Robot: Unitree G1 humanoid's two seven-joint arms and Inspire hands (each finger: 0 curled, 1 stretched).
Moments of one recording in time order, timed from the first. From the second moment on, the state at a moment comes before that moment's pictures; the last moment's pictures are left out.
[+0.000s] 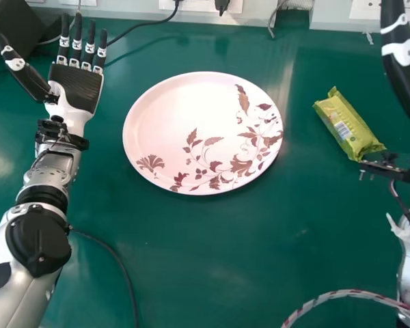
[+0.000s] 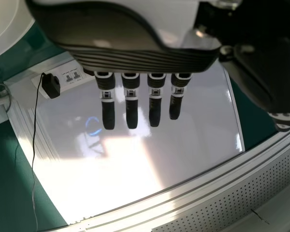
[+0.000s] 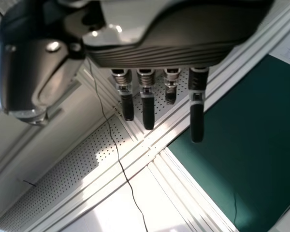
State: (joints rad) left arm -1.04 0.33 0.84 1.30 -0.73 0.11 -0.89; right arm -0.20 -0.29 -0.25 -0.57 -0.72 0.05 -0.11
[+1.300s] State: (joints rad) left arm -1.04 0.33 0.84 1.30 -0.75 0.12 -0.90; right arm -0.22 -0.28 -0.09 -0.64 -1.16 0.29 0.12
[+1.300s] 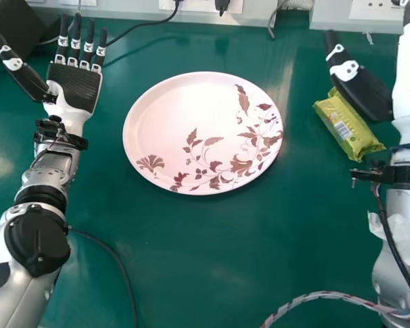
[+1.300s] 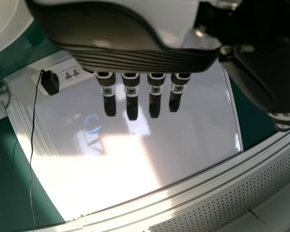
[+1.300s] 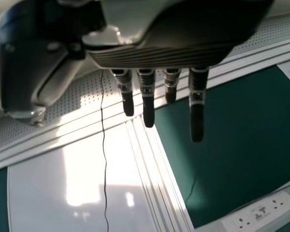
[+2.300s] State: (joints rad) left arm -1.04 0.33 0.84 1.30 -0.76 0.12 -0.90; right arm -0.42 -0.39 -0.05 -0.44 -1.23 0.40 0.50
